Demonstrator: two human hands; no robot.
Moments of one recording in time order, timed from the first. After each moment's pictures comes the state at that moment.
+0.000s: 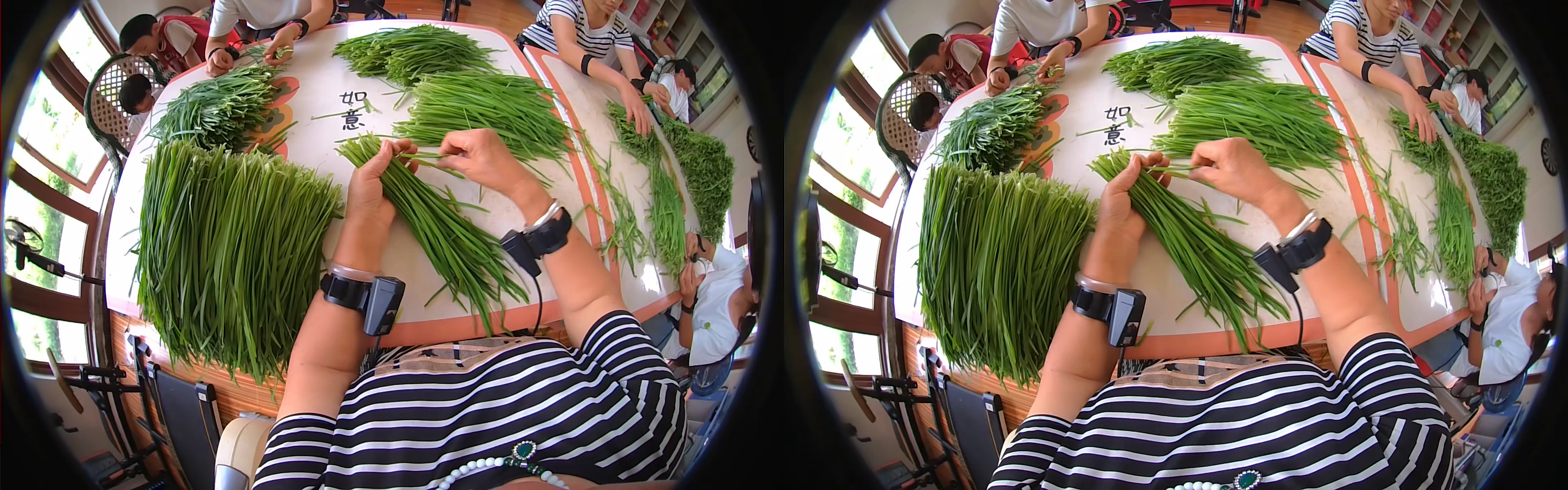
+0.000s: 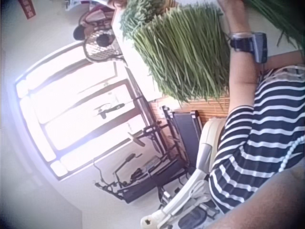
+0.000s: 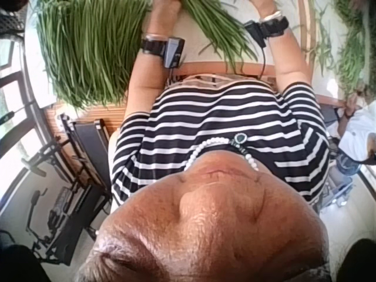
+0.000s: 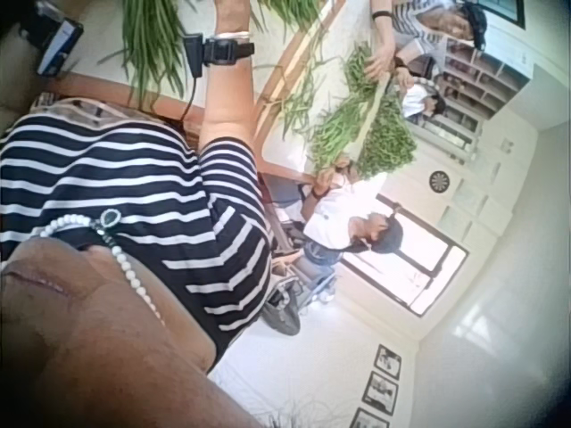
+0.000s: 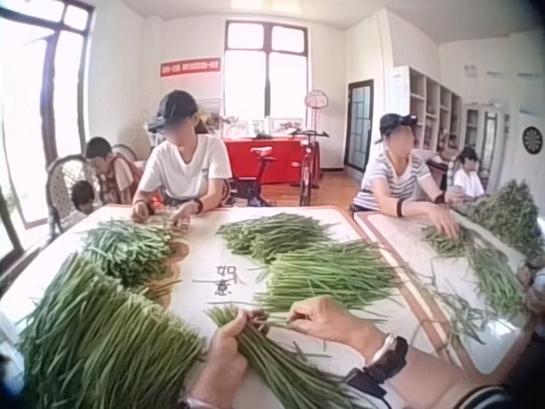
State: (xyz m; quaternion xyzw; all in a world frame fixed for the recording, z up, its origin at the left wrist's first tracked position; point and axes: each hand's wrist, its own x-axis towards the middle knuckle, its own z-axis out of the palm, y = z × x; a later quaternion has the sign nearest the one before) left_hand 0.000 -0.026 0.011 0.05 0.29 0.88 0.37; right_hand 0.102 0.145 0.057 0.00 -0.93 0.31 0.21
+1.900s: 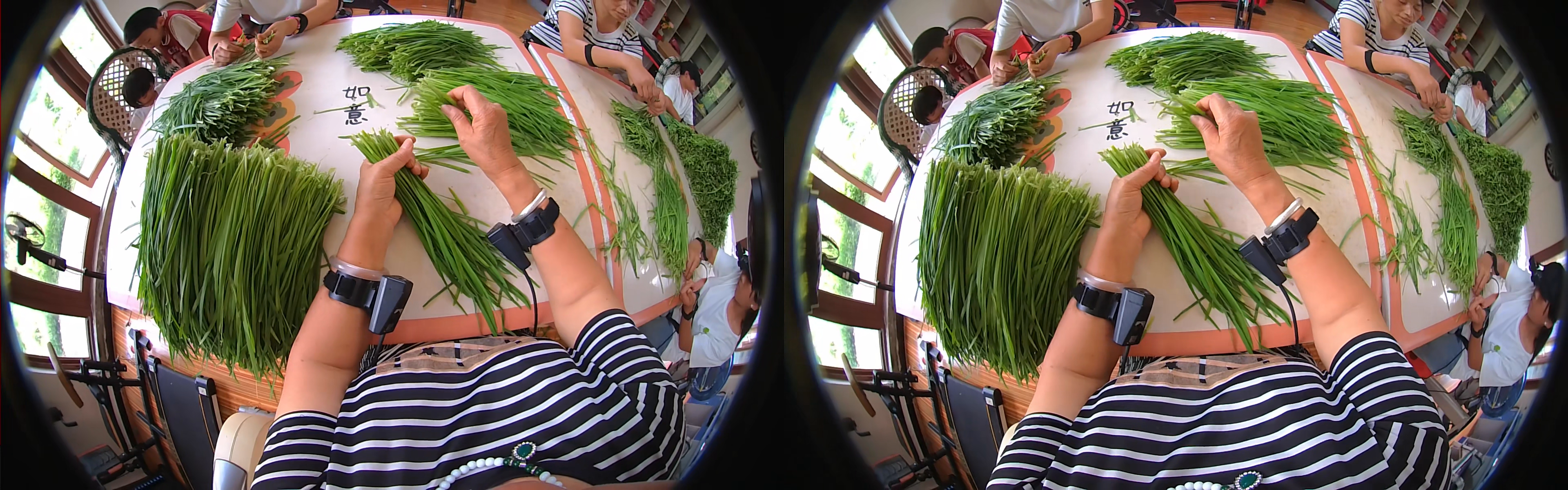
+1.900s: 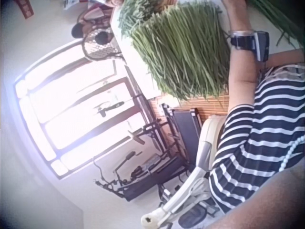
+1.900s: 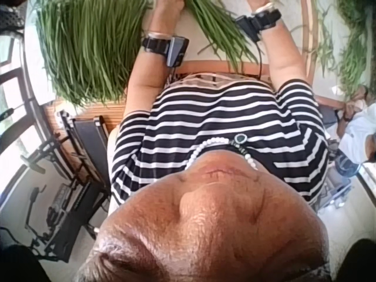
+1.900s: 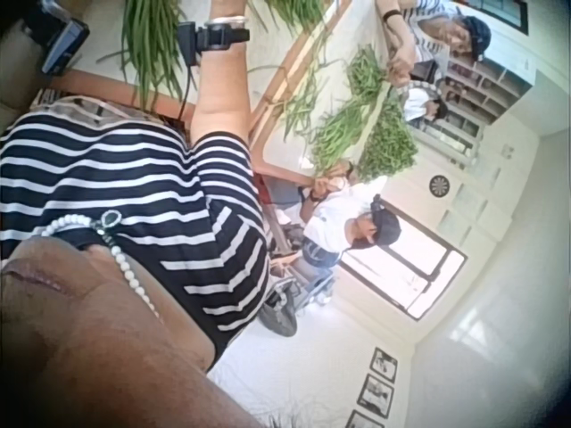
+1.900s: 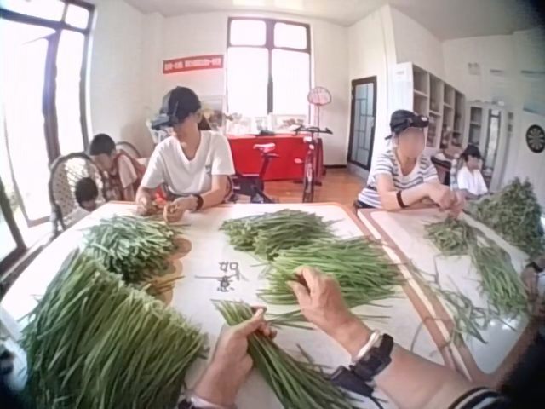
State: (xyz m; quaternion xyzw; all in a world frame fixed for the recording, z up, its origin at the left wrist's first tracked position) left_hand 0.007 -0.025 0.012 0.08 0.35 0.86 0.37; right_hand 0.071 0.140 0.056 -0.05 -0.87 0.27 0.41
